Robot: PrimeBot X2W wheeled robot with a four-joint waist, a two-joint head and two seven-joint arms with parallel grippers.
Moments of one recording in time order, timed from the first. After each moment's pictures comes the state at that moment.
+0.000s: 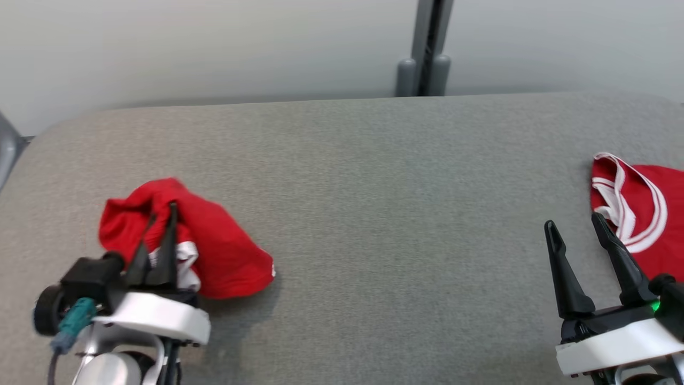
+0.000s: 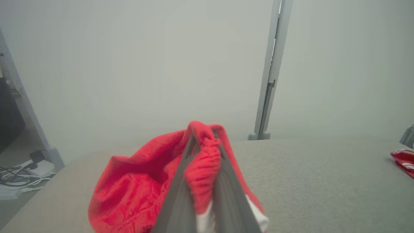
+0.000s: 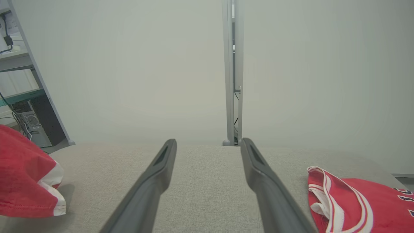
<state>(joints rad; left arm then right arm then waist) -0.07 0.26 -0.18 -0.10 -0.36 0.17 -0.05 0.05 -0.08 0.01 -0.23 0.21 0.13 -0.01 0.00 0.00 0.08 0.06</state>
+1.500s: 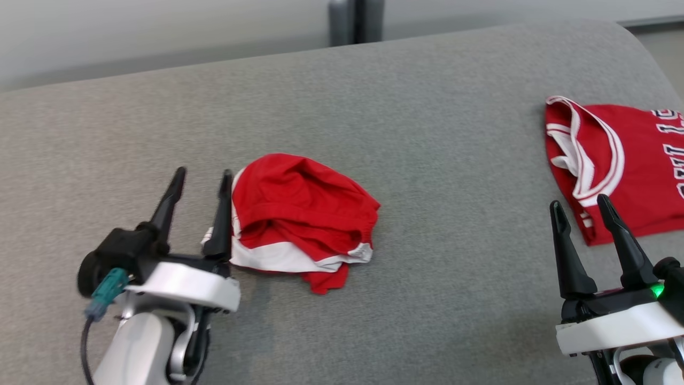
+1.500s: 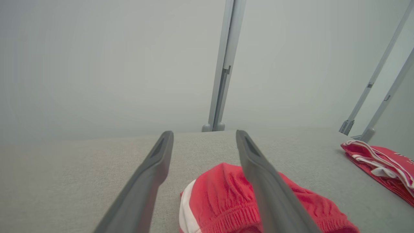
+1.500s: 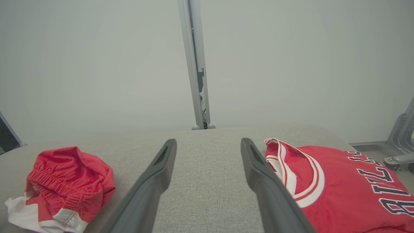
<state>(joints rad) -0.25 0.18 -0.27 0.13 -0.40 0.10 -0.20 -0.03 -0.07 0.00 -0.15 0.23 0.13 -0.07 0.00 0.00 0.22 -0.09</state>
